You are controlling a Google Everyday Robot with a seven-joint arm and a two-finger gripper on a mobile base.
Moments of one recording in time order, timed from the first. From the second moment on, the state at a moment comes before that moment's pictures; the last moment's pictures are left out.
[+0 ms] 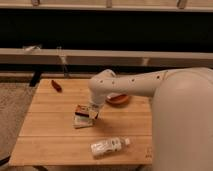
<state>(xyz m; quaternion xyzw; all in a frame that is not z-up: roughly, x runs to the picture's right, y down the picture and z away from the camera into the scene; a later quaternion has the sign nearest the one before) -0.069 0.137 0.807 -0.34 -0.08 0.12 0.93</state>
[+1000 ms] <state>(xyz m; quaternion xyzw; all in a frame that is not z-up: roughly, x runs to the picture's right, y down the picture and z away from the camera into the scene) -0.087 0.168 0.808 -0.36 -0.07 0.08 0.93</state>
